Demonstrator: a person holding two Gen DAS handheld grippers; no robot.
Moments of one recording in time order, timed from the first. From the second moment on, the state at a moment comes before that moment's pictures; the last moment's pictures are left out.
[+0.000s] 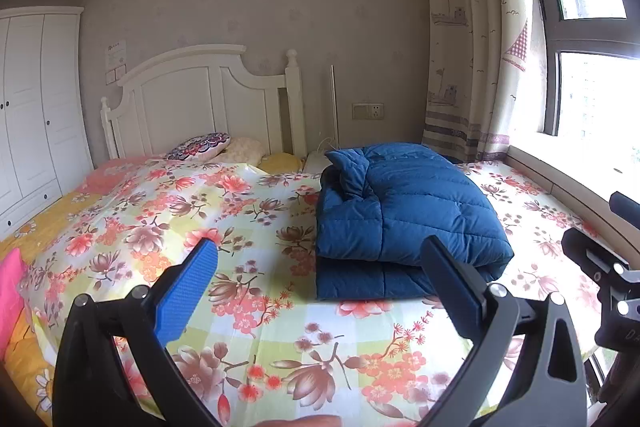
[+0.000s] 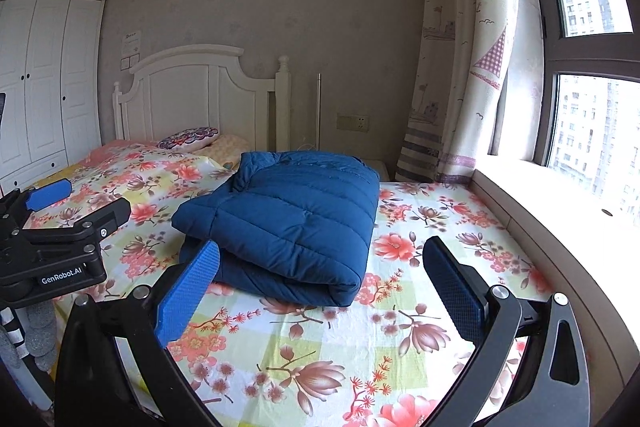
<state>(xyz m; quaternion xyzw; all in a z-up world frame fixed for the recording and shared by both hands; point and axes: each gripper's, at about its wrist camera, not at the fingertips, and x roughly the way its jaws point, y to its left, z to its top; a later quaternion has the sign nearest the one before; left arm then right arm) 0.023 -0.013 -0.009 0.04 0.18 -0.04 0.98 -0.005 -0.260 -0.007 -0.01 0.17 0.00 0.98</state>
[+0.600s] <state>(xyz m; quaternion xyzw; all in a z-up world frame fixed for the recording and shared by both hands) 0.026 -0.011 -0.012 0.03 0.19 -0.04 0.98 -0.007 -0.253 -0.005 -0.02 0.18 0.02 0.98</state>
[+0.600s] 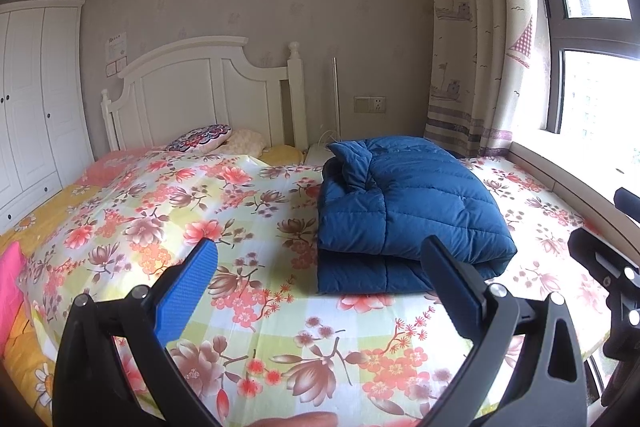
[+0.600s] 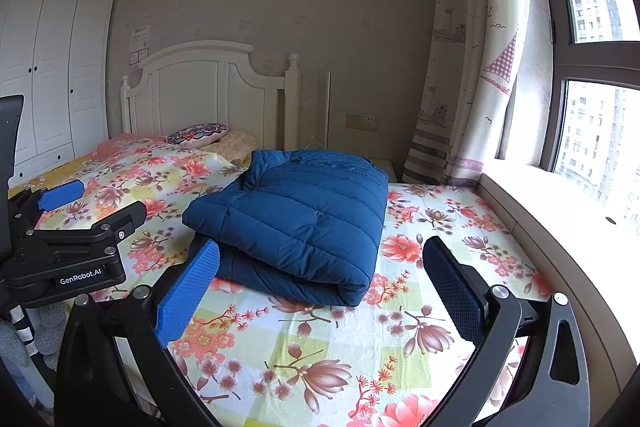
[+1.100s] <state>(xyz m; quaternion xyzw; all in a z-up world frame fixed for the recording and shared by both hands) 0.026 -0.007 -0.013 0.03 0.19 -0.04 0.98 -0.006 -0.254 -0.007 -0.01 0.18 0.02 0.98</state>
